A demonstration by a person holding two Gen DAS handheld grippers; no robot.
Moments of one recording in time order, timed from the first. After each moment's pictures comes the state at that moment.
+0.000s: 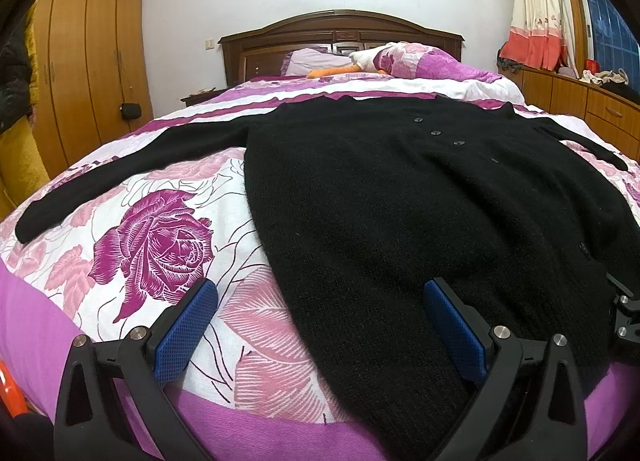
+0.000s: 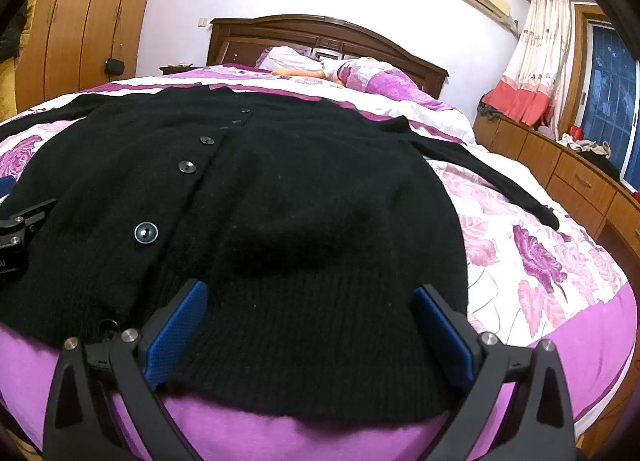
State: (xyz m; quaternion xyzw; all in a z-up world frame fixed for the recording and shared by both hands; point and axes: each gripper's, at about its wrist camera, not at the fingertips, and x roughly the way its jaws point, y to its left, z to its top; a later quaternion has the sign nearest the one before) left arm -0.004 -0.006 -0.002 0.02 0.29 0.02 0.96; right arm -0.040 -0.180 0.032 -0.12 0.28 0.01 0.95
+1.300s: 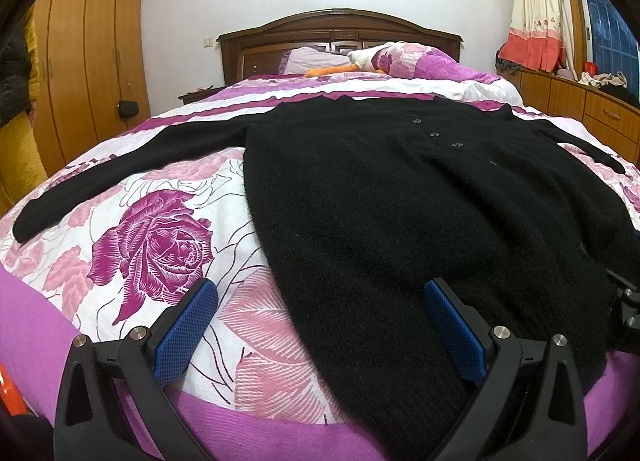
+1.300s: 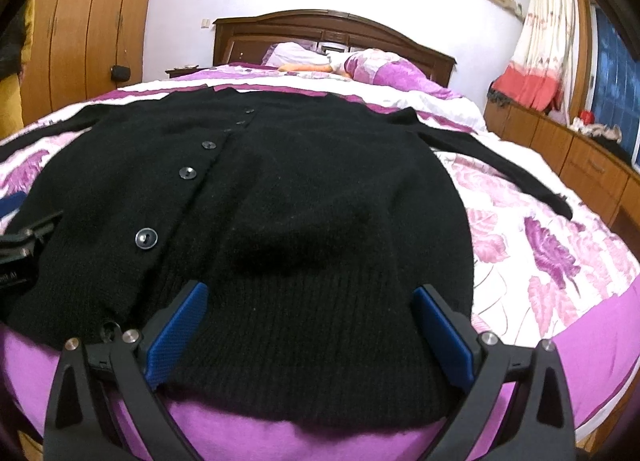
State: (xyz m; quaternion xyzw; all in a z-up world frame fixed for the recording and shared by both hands) left arm -0.006 -0.008 -0.001 0.01 0.29 0.01 0.96; right arm -0.031 -0.190 0.042 -0.09 0.29 0.03 0.95
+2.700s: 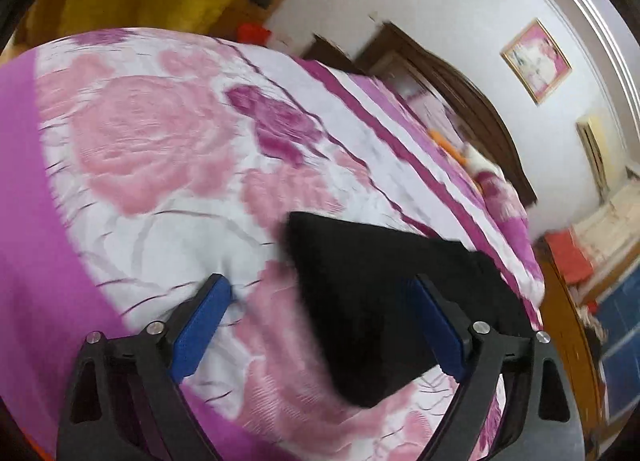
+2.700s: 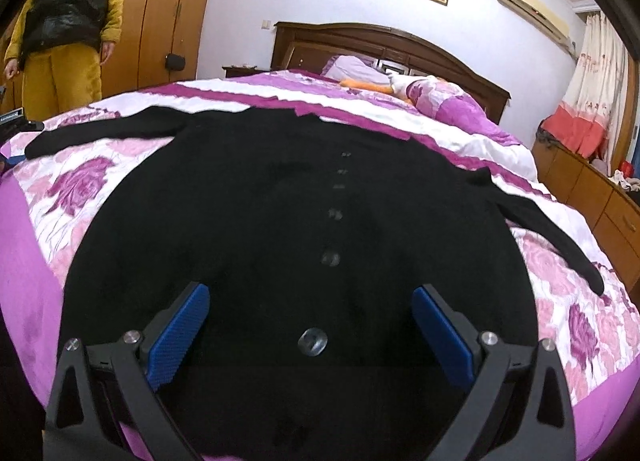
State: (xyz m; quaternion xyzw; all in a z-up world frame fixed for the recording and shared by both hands) left arm 0.016 0.390 0.014 -0.36 0.30 0.05 0.88; right arm -0.012 -0.107 0.073 -0.14 0.28 0.11 0.94
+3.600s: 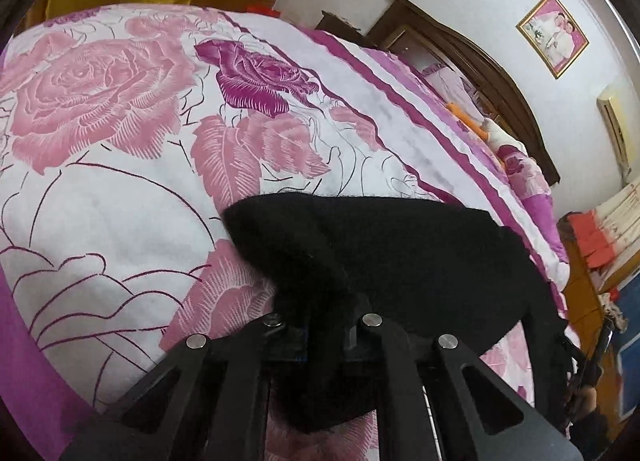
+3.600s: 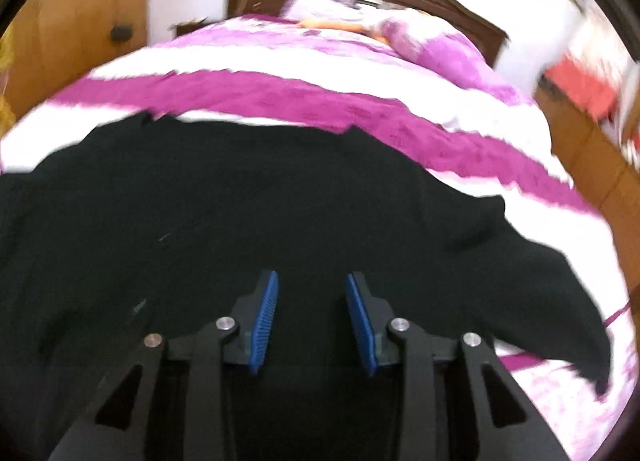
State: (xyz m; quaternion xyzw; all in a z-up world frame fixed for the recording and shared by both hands) left arm 0.044 0.362 -0.009 -0.34 0.33 0.09 0.88; right arm 0.248 -0.185 0.090 -0.09 0.39 0.04 0.91
